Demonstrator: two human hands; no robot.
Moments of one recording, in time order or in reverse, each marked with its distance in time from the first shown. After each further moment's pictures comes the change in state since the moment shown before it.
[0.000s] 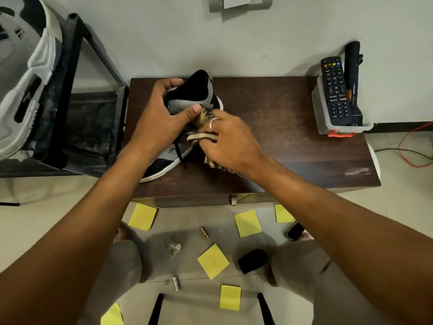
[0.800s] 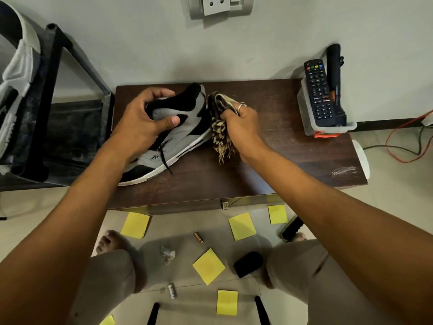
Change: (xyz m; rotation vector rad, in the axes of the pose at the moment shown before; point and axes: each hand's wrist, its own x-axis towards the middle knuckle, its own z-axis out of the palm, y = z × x) left_hand 0.012 -0.002 -0.011 0.005 -0.062 0.045; right_hand 0.016 0.035 -0.015 0.650 0.270 0.700
